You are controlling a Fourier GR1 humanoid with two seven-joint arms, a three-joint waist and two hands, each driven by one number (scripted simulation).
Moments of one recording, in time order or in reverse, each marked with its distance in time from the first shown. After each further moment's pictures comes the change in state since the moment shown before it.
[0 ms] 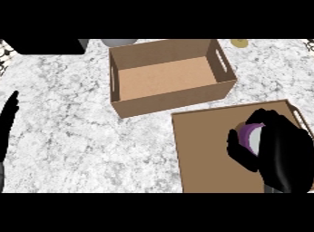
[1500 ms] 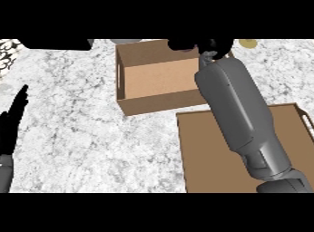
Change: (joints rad) left arm -0.054 -0.033 -0.003 0.023 -0.030 -0.020 -0.012; right arm -0.992 0.159 -0.382 1.104 -0.351 -0.446 -0.133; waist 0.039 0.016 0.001
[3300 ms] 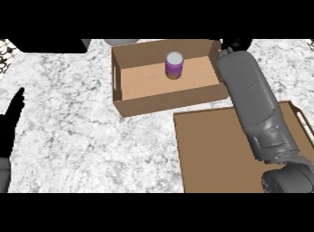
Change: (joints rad) left arm 0.020 -0.007 0.021 -0.014 -0.011 -0.002 0.012; right arm -0.087 -0.043 -0.376 0.339 -0.366 -0.493 -0.566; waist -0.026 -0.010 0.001
